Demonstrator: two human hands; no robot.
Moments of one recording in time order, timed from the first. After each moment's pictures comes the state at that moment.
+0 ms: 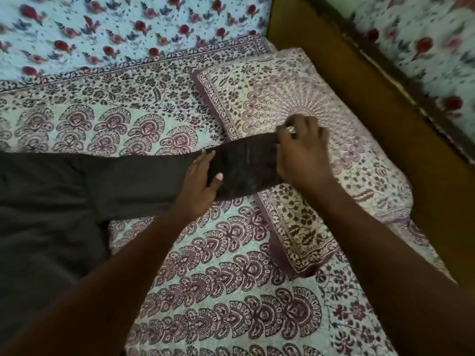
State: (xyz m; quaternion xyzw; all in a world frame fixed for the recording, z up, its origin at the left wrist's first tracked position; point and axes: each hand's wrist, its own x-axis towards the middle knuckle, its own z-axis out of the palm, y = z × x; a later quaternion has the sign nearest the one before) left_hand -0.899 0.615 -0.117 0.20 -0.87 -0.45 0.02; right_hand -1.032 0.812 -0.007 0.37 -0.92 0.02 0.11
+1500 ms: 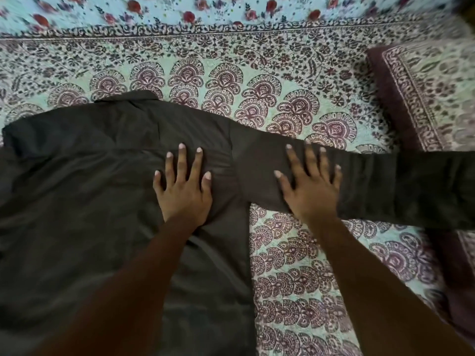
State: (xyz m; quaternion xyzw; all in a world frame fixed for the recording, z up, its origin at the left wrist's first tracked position) left_hand -0.672 0.394 -0.196 0.47 -0.88 -0.10 0.03; right_hand -0.883 0.575 -0.188 0.35 -0.93 0.06 -0.04
